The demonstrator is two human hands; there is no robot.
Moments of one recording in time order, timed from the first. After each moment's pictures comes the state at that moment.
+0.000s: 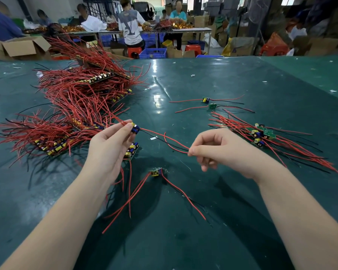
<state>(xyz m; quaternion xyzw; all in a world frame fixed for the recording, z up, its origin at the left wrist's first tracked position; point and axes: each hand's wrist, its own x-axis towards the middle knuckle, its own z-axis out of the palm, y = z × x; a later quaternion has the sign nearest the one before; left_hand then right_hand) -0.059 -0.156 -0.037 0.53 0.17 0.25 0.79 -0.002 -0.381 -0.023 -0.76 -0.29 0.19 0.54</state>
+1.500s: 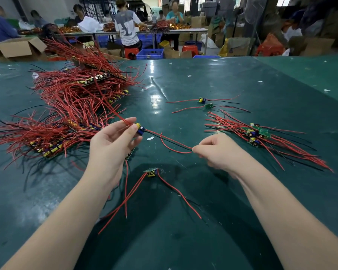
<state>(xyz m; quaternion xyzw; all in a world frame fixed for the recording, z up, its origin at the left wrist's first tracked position) -0.064 -0.169 -0.039 0.57 0.11 0.27 0.77 0.015 -0.372 -0.051 -0.87 -0.11 0.11 0.48</state>
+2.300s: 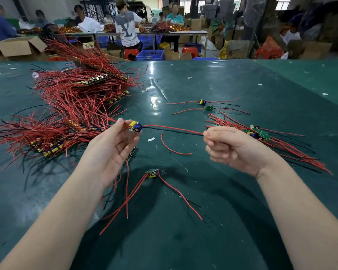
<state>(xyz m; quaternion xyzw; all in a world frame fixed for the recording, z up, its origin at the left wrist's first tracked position) -0.065 -0.155 -0.030 0.47 0.16 0.17 0.85 0.018 -0.399 -0.029 -0.60 -0.26 0.29 0.70</state>
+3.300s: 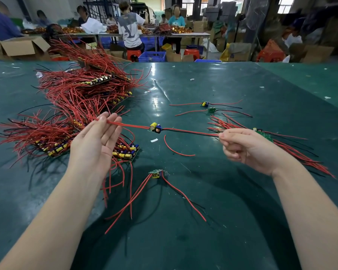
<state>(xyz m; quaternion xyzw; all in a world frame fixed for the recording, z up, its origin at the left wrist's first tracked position) -0.066 -0.133 -0.026 0.39 0.16 0.30 0.85 0.031 -0.421 -0.033 -0.70 -0.21 0.22 0.65</state>
